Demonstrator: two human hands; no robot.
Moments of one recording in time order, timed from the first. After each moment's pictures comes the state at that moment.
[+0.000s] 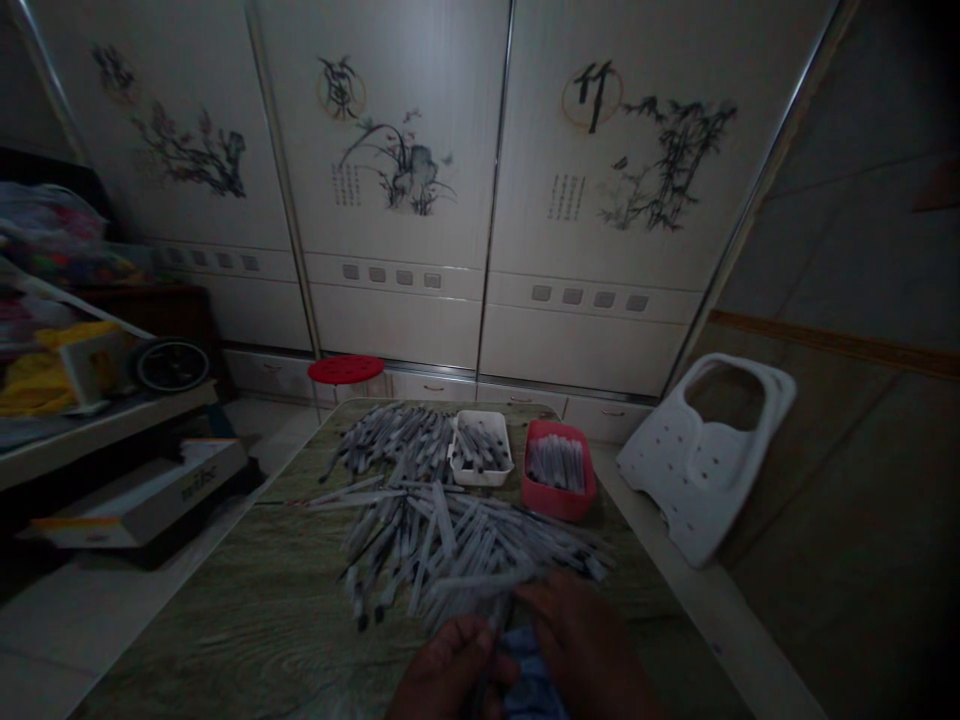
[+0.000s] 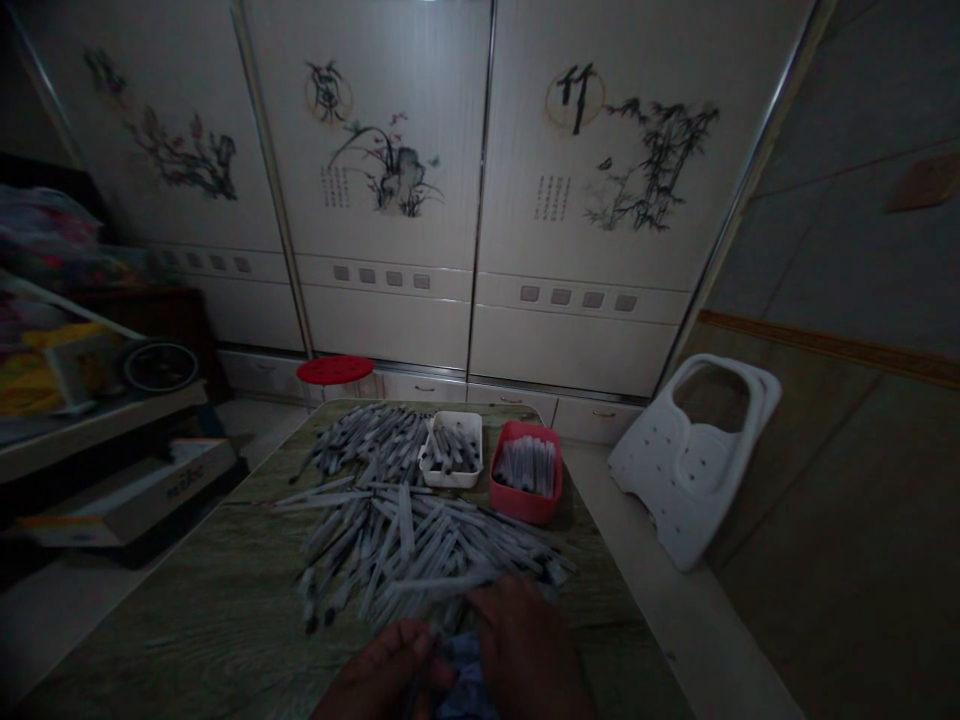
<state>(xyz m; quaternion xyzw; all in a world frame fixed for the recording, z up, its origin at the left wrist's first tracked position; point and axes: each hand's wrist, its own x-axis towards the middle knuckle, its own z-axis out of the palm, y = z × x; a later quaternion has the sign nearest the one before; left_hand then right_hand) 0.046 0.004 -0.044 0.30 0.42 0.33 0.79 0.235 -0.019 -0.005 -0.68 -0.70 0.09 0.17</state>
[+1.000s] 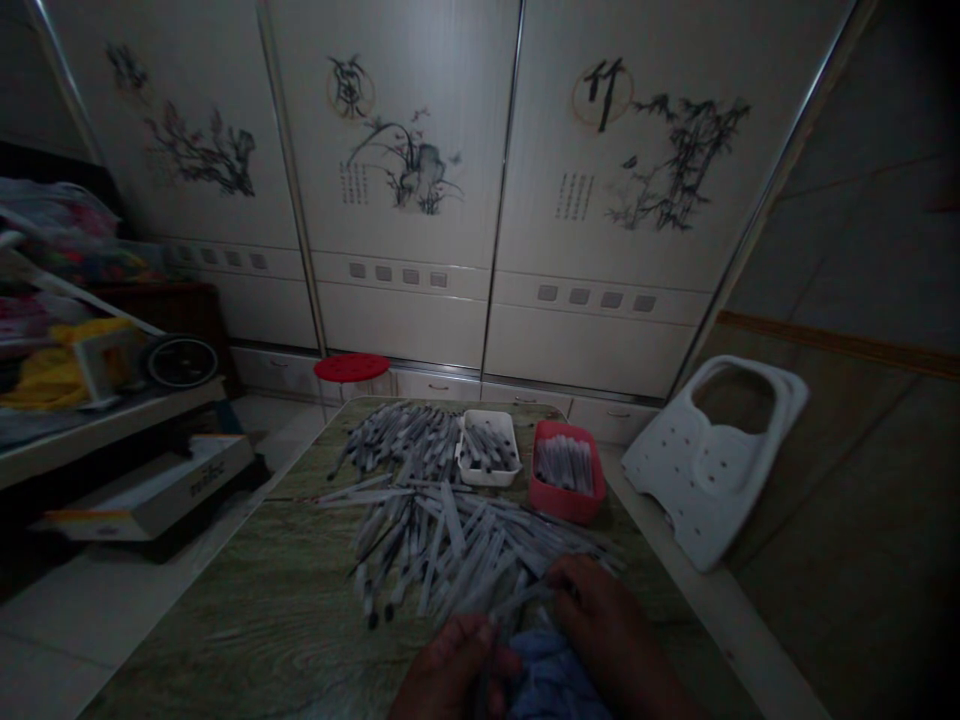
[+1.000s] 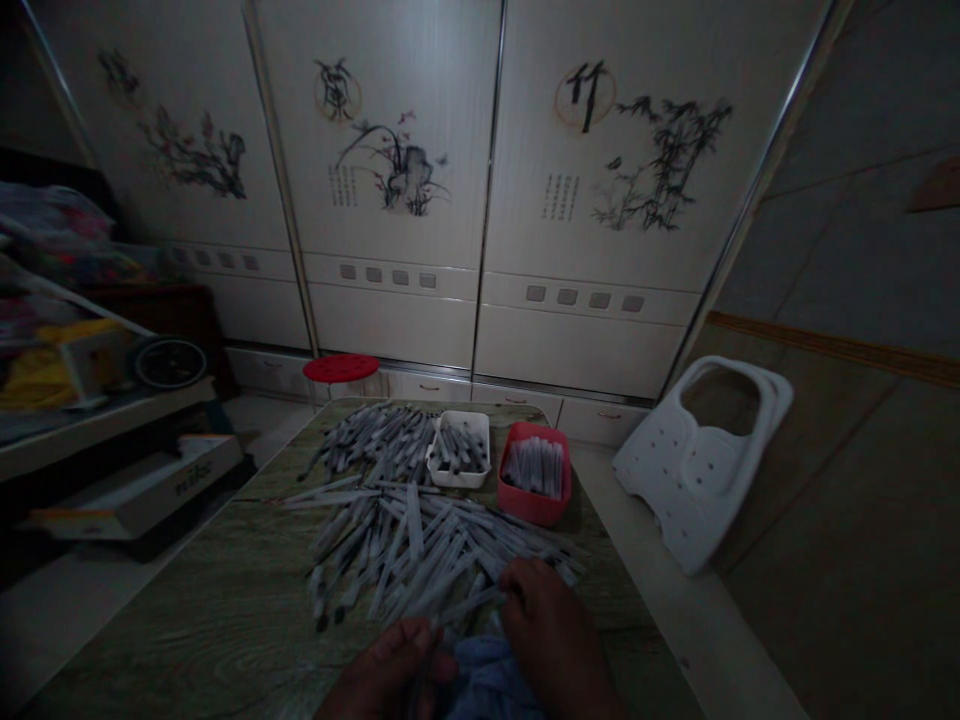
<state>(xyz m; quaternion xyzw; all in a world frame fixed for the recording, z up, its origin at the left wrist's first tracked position) 0.043 0.010 -0.051 0.27 0.41 0.34 0.80 0.251 -0.007 0.003 -0.70 -0.65 0.16 0.27</state>
